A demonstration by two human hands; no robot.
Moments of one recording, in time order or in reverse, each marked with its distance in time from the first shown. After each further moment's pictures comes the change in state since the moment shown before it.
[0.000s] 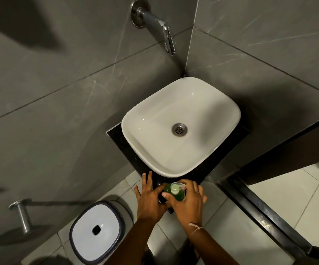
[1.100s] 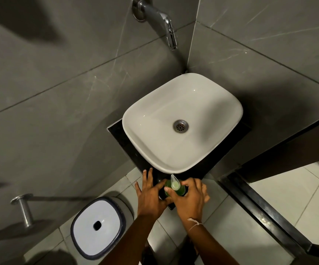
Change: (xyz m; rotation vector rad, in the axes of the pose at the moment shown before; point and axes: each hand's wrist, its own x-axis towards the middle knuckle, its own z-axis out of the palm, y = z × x) left_hand -0.002 -0.001 0.002 0.007 0.003 -0.004; right_hand 0.000 -0.004 -0.001 -0.027 0.057 0.080
